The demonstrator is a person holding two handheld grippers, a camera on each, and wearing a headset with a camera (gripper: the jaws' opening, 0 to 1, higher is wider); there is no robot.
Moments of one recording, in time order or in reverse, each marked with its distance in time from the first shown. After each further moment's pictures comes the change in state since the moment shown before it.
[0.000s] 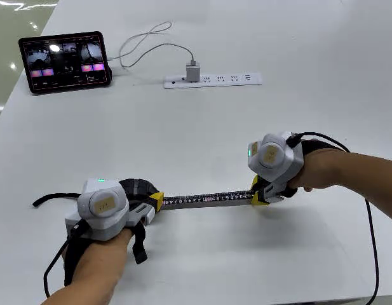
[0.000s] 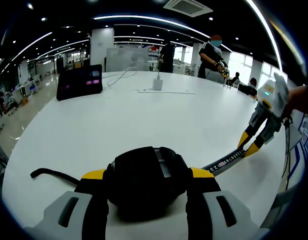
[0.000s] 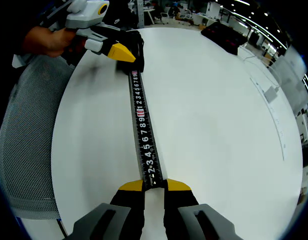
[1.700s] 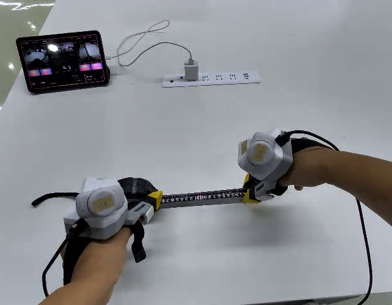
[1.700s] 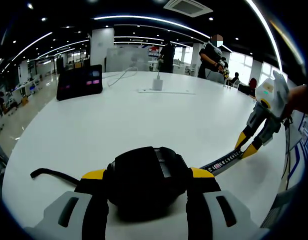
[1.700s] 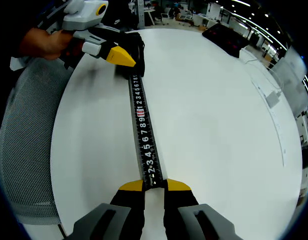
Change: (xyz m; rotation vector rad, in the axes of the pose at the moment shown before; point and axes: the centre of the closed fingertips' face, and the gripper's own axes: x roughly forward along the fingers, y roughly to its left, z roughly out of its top) left arm 0.000 0.000 0.000 0.000 -0.001 -0.001; right arm 0.005 0.000 0.014 -0.010 -0.005 -0.004
